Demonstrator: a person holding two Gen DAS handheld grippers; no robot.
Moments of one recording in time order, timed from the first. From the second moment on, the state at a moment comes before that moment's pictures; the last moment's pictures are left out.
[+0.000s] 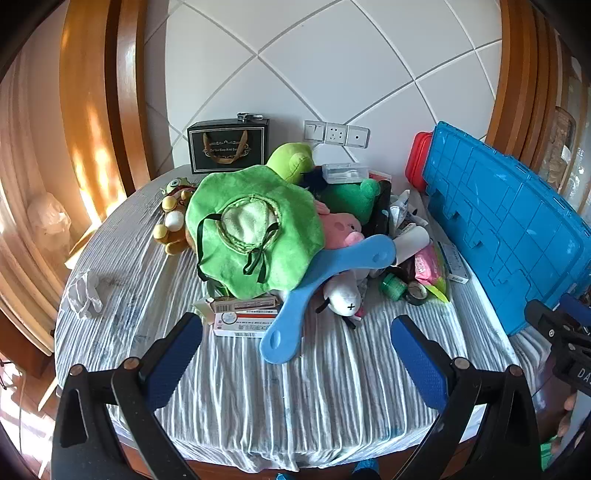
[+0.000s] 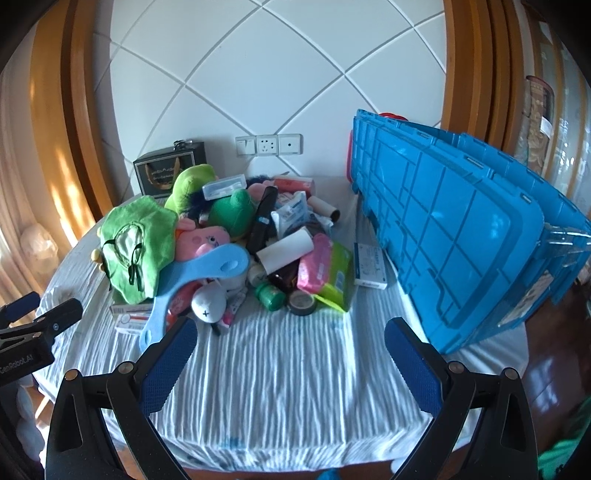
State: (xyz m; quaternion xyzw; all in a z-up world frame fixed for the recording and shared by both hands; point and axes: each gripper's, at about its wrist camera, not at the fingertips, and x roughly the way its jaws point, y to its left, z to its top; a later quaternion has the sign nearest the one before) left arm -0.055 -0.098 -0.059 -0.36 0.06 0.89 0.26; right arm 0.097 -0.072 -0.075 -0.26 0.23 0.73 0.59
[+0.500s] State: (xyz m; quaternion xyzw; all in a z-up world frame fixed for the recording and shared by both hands) left arm -0.123 -0.122 -0.158 -0.49 0.07 0.85 0.18; right arm 0.082 -0.012 -0.128 -0.31 0.27 0.72 0.56
